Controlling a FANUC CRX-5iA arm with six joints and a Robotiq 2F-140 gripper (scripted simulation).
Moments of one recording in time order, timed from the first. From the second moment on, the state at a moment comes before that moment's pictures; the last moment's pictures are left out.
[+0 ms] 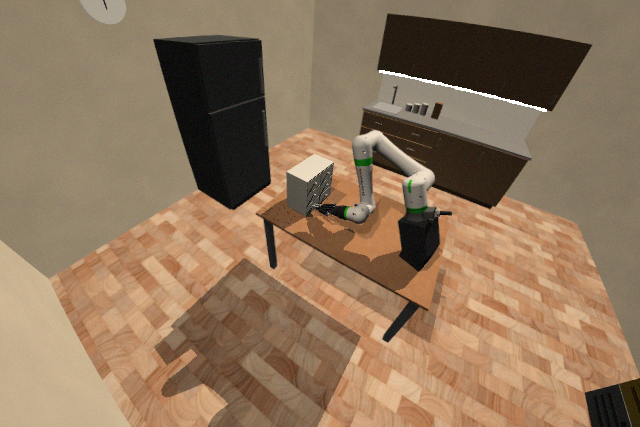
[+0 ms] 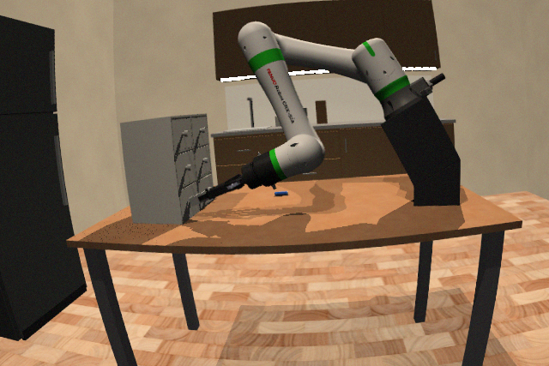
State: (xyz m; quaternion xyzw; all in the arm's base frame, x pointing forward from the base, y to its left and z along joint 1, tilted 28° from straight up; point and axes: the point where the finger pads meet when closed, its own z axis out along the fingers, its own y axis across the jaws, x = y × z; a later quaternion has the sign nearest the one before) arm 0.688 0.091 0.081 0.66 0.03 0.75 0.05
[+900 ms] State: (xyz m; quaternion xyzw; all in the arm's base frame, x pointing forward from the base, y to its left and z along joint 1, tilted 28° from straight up) arm 0.686 0.091 0.080 0.66 0.03 0.75 0.05
